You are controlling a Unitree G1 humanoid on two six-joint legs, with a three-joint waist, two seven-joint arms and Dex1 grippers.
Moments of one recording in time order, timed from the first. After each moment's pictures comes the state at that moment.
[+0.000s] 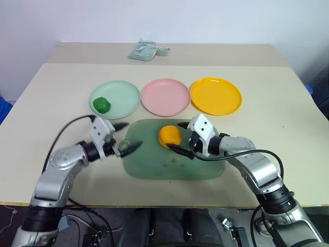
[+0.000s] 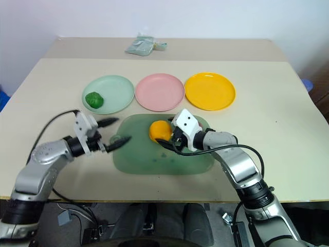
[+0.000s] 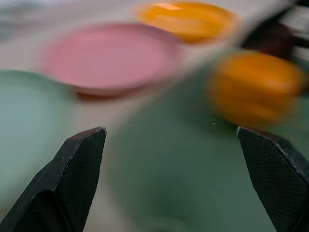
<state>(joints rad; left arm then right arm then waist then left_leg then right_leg) -0.07 0.62 0.03 -0.29 -0.42 0.32 -0.85 -0.38 -0.48 0.27 -0.26 0.26 0.56 0.66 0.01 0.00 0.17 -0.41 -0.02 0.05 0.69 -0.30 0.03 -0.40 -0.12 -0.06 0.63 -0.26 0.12</state>
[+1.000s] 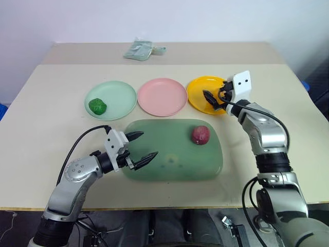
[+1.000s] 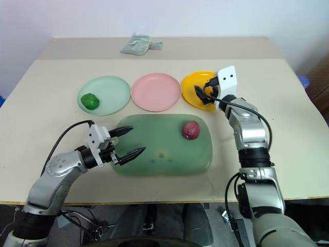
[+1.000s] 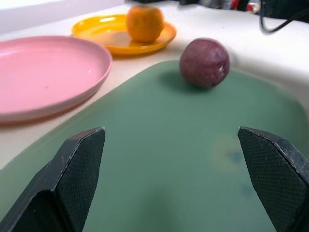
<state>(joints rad) -0.02 0.51 -0.03 -0.35 -0.38 0.27 -0.80 -0.60 -0.46 -0.07 0.11 0.27 0.37 0.58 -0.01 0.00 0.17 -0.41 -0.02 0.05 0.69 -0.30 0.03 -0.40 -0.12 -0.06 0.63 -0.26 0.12</state>
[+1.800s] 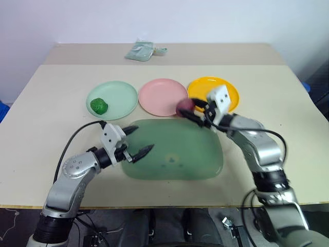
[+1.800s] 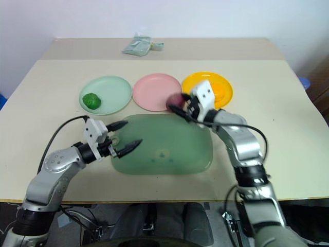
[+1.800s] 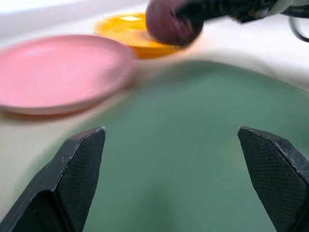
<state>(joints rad) -0.09 0.47 0.07 -0.33 -0.34 0.31 -0.62 -0.66 -0.27 0.06 0.08 0.24 0.43 0.54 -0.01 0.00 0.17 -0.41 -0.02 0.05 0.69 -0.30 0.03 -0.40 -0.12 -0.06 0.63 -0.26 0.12</state>
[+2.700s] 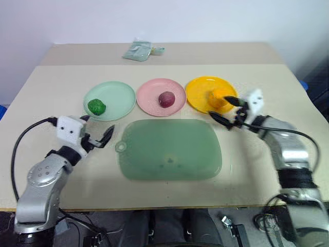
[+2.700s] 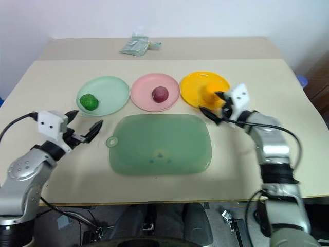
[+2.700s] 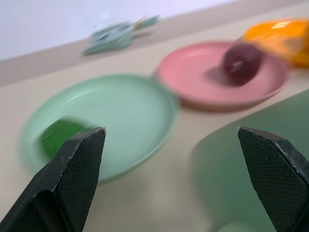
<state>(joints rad) 0.07 0.52 0.34 -0.45 -0.35 0.44 -0.43 -0.43 -0.65 -0.15 0.23 0.31 0.22 0.86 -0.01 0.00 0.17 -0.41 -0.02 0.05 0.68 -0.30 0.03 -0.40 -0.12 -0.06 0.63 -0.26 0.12</state>
